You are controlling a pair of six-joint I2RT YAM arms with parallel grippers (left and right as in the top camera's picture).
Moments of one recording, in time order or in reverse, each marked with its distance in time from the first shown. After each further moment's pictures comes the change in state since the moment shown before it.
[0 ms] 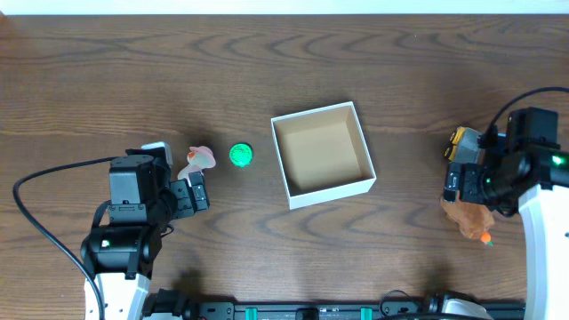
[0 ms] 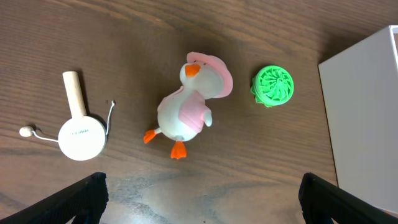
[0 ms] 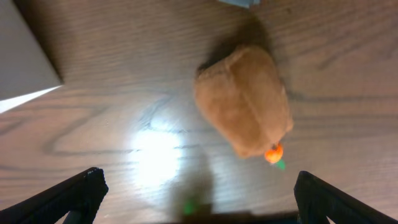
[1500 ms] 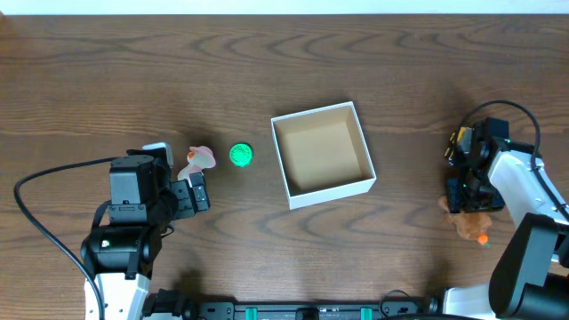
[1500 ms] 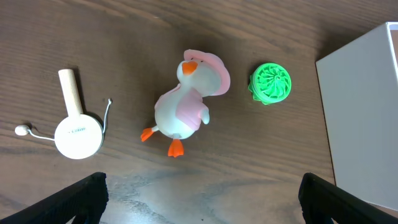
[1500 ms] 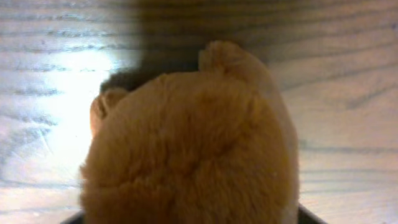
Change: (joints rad) left arm -0.001 0.000 0.000 -0.006 0.009 0.000; right arm -0.017 0.352 -0.200 0.323 0.202 -0.199
